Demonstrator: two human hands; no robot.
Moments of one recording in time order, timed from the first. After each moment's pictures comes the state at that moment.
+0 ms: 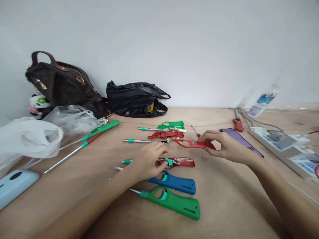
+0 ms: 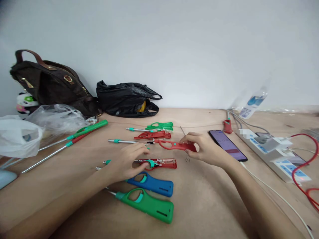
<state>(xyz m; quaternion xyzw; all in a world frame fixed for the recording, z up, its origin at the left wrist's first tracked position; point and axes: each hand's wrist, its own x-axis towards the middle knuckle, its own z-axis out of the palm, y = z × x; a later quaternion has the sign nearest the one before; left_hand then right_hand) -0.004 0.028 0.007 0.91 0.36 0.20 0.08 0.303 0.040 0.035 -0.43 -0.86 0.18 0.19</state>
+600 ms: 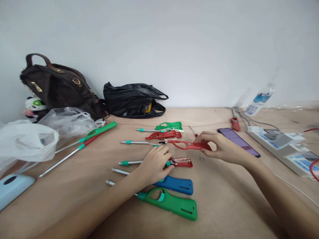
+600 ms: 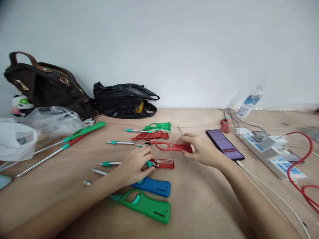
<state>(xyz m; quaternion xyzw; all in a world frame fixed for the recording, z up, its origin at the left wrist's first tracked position) 0.025 0.026 -0.002 0.92 0.36 0.13 0.07 0.300 0.037 0.036 -0.44 -0.86 0.18 0.19</state>
